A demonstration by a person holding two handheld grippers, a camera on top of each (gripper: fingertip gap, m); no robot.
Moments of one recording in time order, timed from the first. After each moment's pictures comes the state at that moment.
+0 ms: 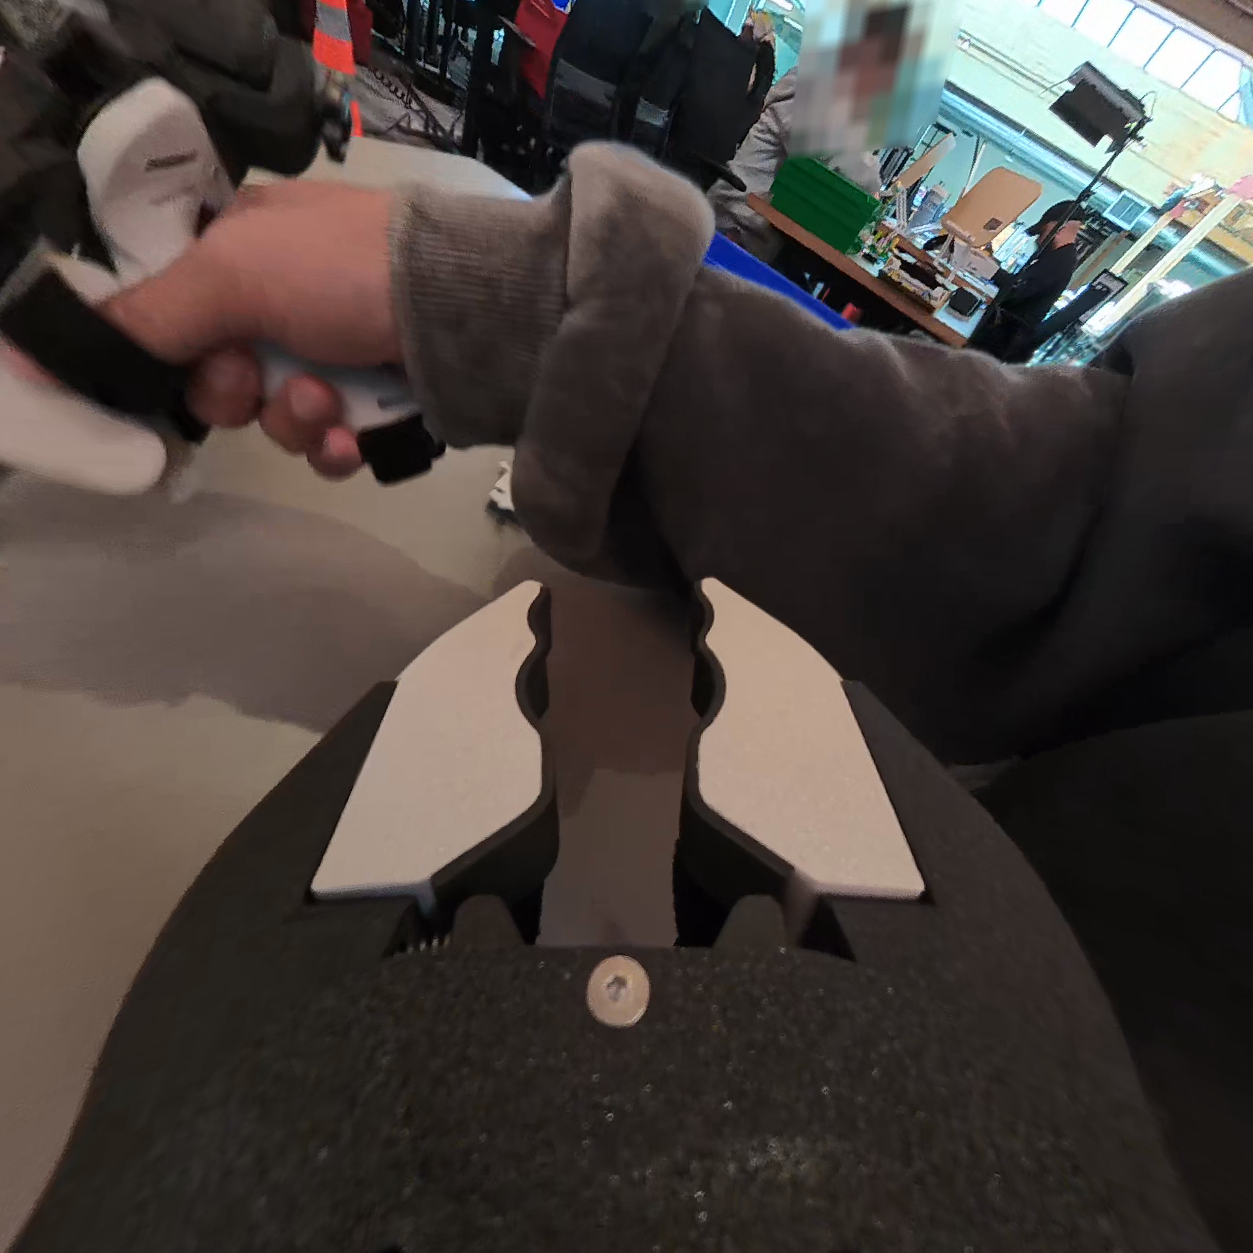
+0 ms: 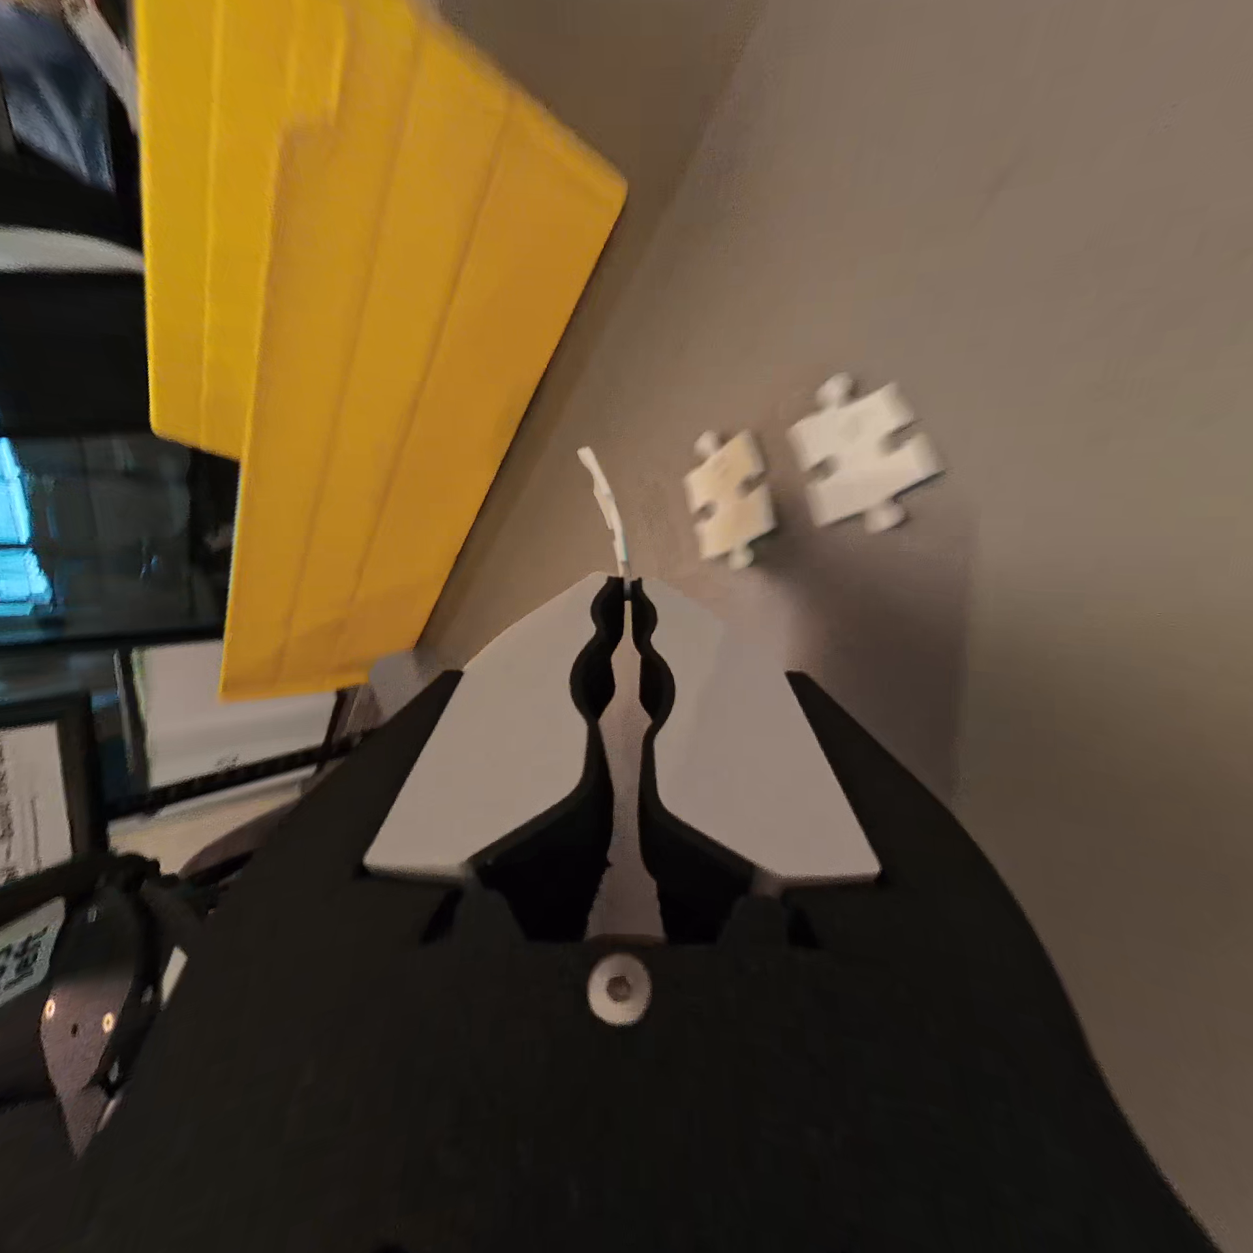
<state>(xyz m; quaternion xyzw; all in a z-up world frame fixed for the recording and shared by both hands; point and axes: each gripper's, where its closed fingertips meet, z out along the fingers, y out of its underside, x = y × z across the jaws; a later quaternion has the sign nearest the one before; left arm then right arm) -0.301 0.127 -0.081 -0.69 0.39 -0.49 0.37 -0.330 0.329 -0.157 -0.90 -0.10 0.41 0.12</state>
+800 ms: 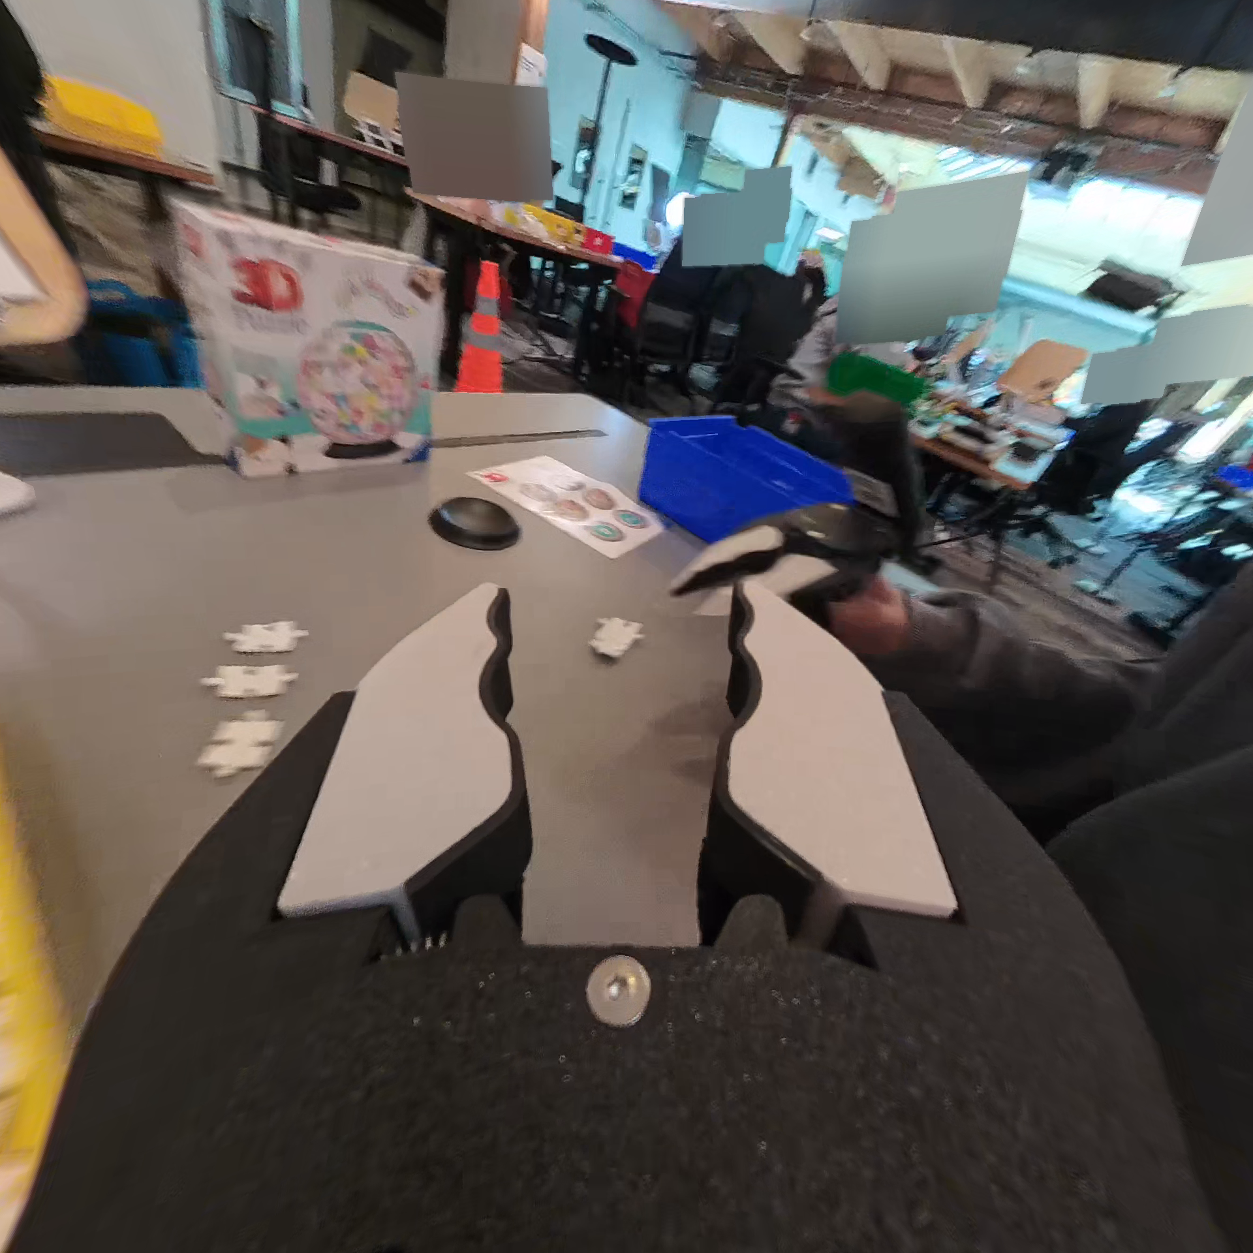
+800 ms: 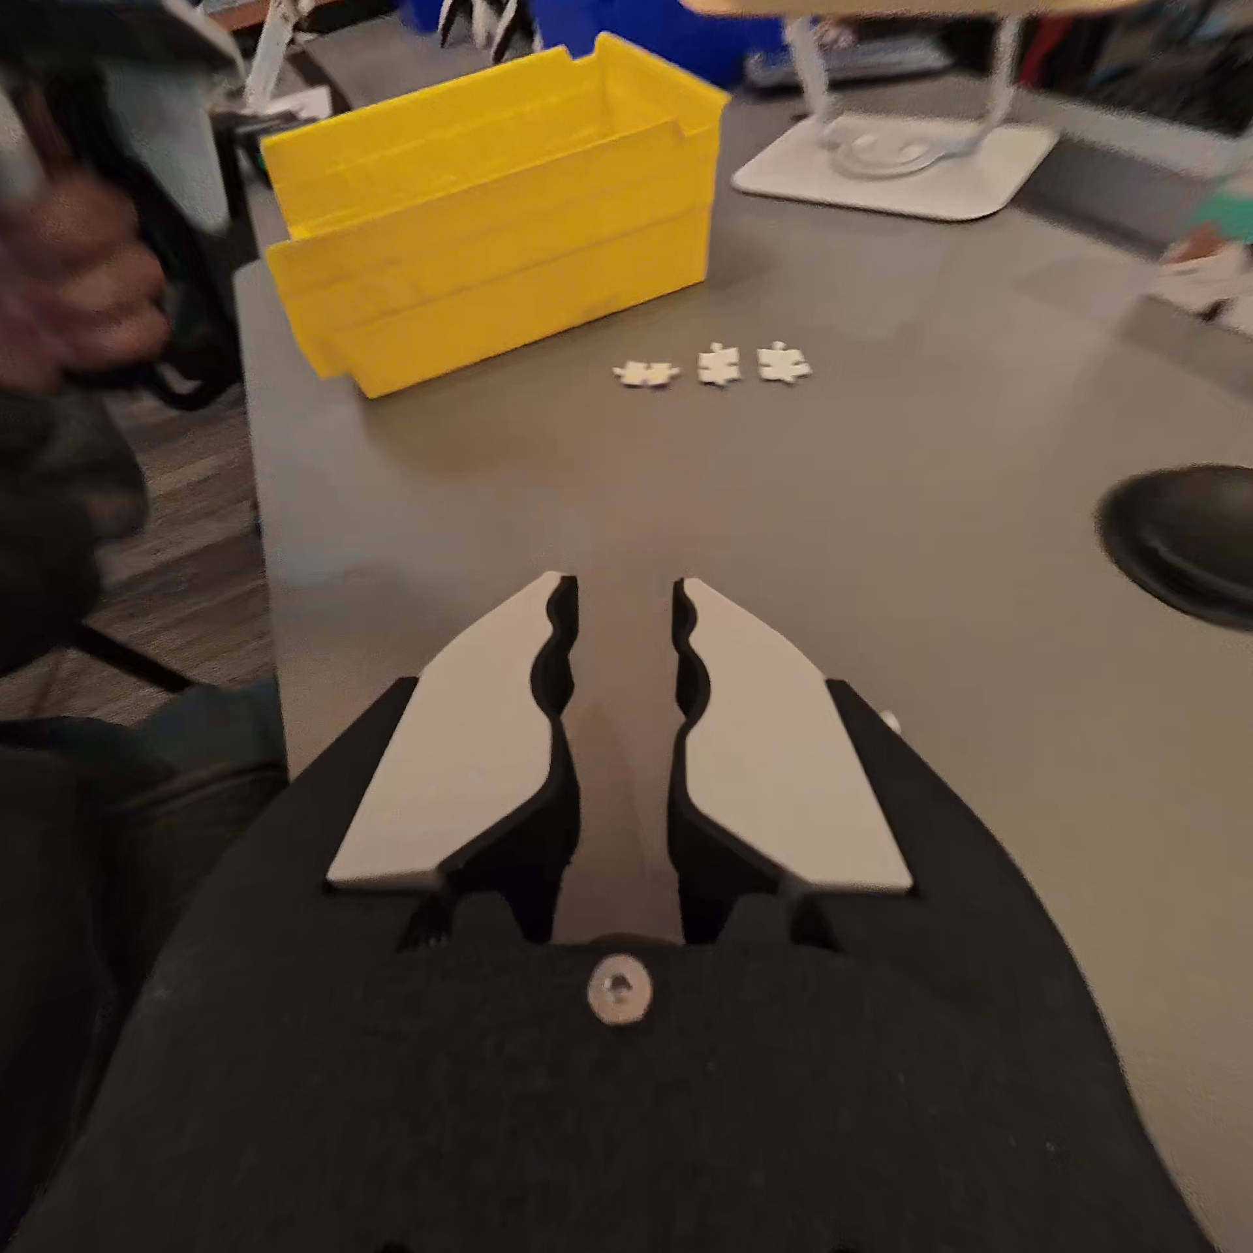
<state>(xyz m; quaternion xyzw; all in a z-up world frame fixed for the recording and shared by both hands) -0.357 0.156 0.000 -0.65 0.33 -0.48 0.49 -0.198 0.157 -0.102 -0.79 -0.28 0.26 0.48</state>
